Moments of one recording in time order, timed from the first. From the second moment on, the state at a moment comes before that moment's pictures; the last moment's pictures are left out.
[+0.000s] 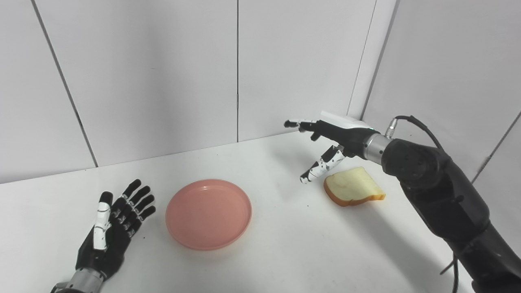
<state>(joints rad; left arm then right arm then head) -0.46 0.06 0.03 0.50 -0.32 0.01 -0.44 -0.49 -0.81 0.03 -0.31 -0.47 0.46 0.79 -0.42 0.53</state>
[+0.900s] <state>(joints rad) -0.50 0.10 0.04 0.61 -0.33 -0.06 -0.50 -0.44 -0.94 0.21 -0.19 -0.65 0.41 0.81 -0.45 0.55</state>
